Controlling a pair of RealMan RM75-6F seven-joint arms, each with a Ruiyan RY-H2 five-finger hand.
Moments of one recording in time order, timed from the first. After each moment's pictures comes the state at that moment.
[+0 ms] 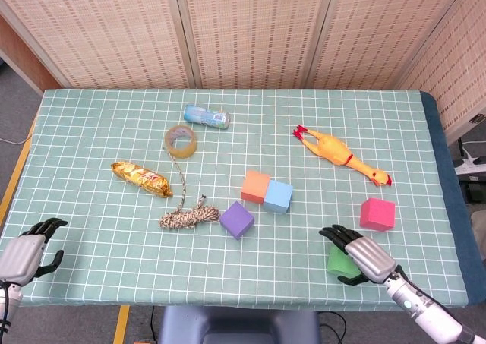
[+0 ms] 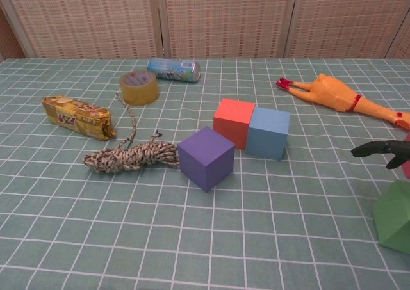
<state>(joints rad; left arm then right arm) -0.19 -1.04 0.00 -1.67 1.34 1.21 0.07 0.42 -1.19 -0.21 -1.54 -1.71 1.16 0.25</state>
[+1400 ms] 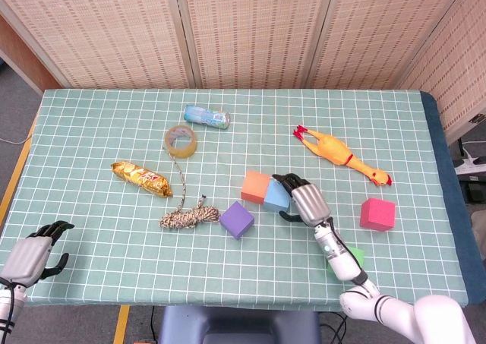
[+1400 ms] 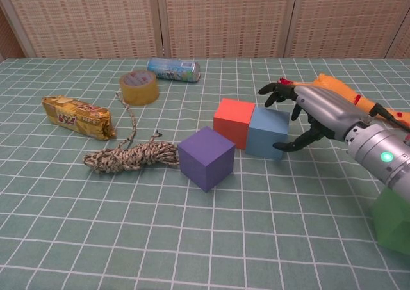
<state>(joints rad) -0.21 -1.04 0.02 -1.66 1.36 1.18 0.08 0.61 -1.88 0.16 -0.88 -1.50 1.18 0.17</state>
